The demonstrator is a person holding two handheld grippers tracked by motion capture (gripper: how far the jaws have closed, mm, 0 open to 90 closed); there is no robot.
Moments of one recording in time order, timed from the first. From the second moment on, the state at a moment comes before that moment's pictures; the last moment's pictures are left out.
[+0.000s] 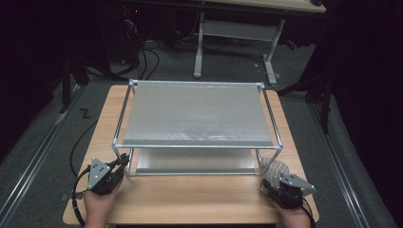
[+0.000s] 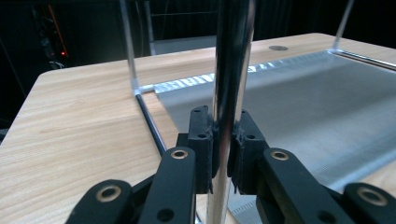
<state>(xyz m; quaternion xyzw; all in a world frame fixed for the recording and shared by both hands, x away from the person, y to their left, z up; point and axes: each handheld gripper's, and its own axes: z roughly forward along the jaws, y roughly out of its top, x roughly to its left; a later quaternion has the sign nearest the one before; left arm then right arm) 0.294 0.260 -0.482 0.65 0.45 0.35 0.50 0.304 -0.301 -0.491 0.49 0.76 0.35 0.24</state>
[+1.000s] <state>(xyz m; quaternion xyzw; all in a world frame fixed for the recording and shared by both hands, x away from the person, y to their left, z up) 0.399 0.248 -0.483 0.64 0.49 0.36 0.48 0.274 -0.300 -0.492 0.49 0.76 0.35 0.23</state>
